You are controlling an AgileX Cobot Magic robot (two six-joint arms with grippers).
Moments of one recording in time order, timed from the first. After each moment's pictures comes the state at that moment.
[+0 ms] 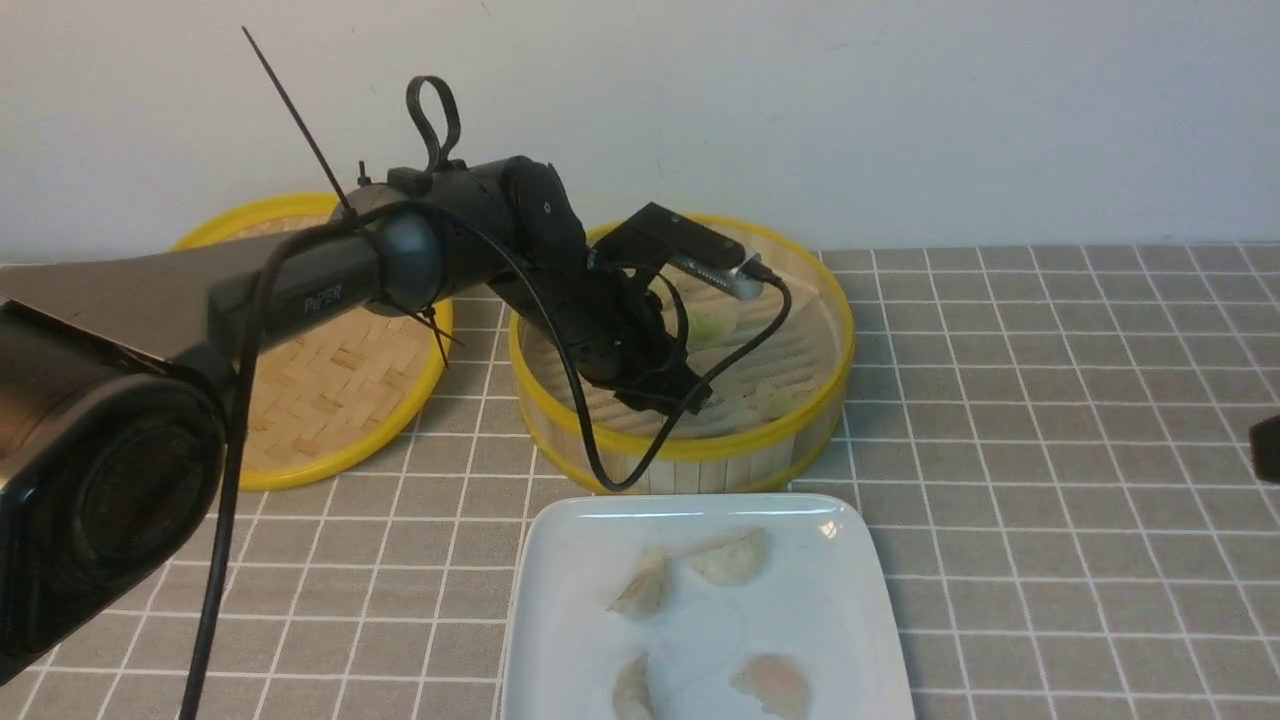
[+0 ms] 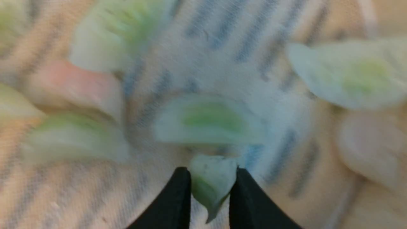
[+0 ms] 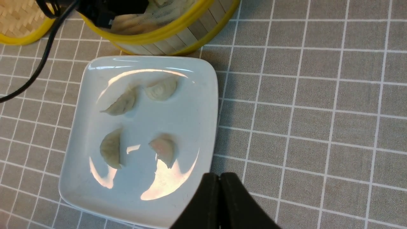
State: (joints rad) right arm -0.05 0.97 -1.02 0.45 1.25 -0.12; left arm -0.43 2.20 -1.73 -0.45 0.74 0.58
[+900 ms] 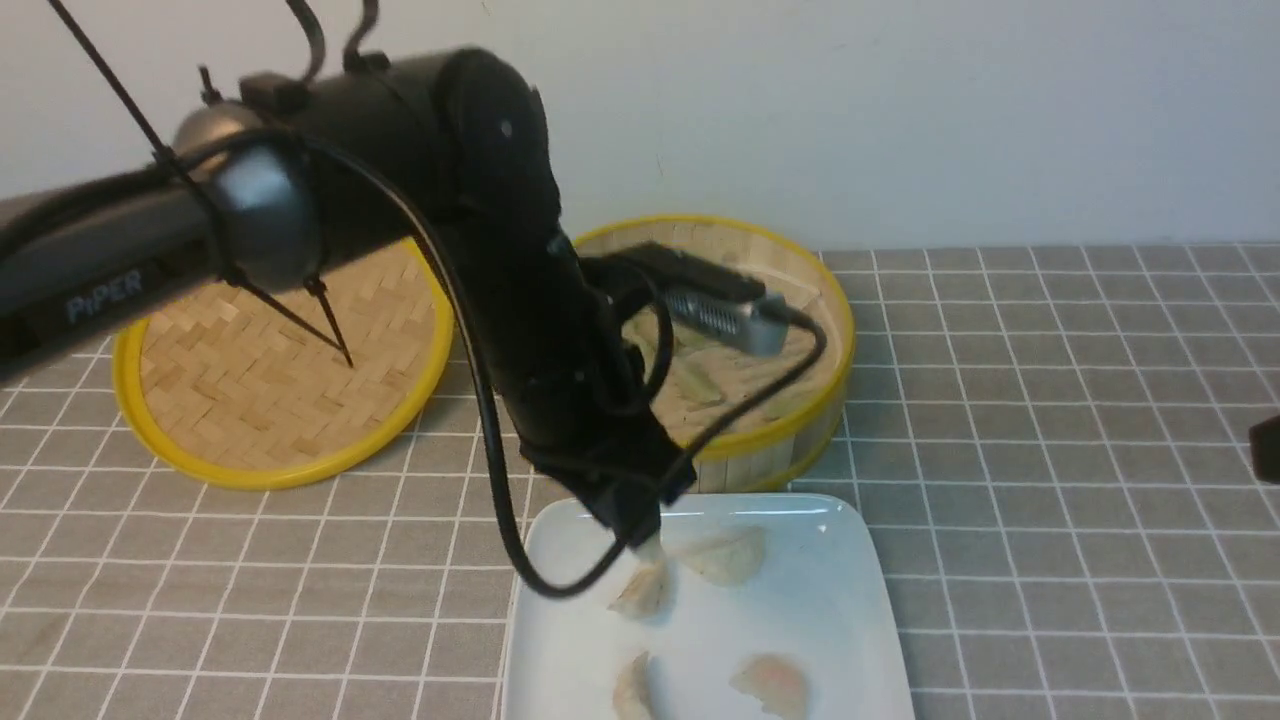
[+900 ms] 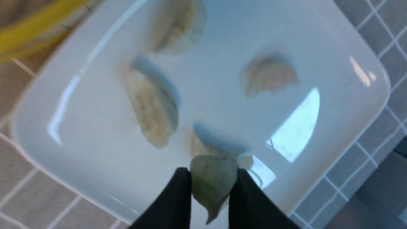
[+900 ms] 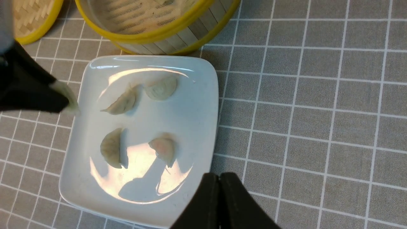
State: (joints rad) right arm -0.05 0.97 -1.02 0.45 1.25 -0.12; left arm -0.54 1.87 -1.49 -0.36 1.22 0.37
